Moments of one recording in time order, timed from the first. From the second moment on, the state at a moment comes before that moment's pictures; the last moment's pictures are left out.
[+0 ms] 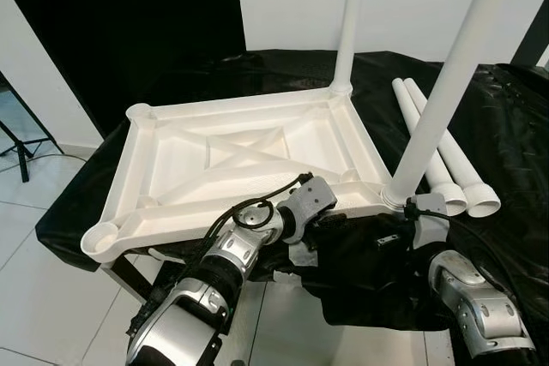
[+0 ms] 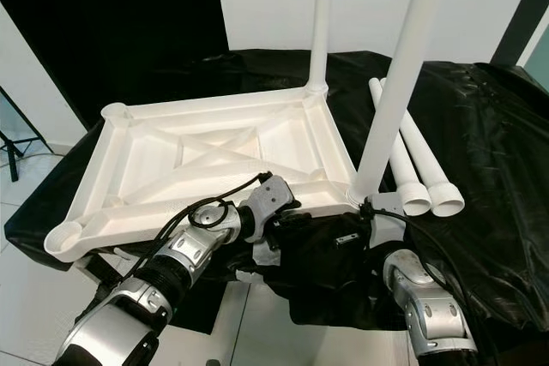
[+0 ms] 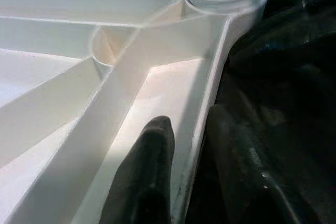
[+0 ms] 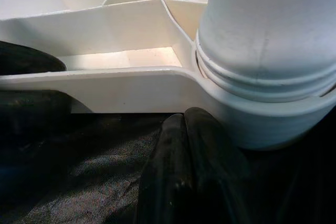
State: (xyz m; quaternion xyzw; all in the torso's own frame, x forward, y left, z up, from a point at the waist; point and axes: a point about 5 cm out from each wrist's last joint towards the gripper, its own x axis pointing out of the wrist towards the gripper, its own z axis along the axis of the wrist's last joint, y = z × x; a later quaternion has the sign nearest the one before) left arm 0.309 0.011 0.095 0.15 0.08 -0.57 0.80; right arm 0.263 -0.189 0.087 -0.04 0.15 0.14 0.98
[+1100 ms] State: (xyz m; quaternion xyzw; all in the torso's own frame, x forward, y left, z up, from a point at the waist) left arm 0.311 -0.011 0.145 0.01 -0.08 -0.52 0.85; right arm 0.282 -0.176 0.095 -0.07 0.10 0.06 0.99
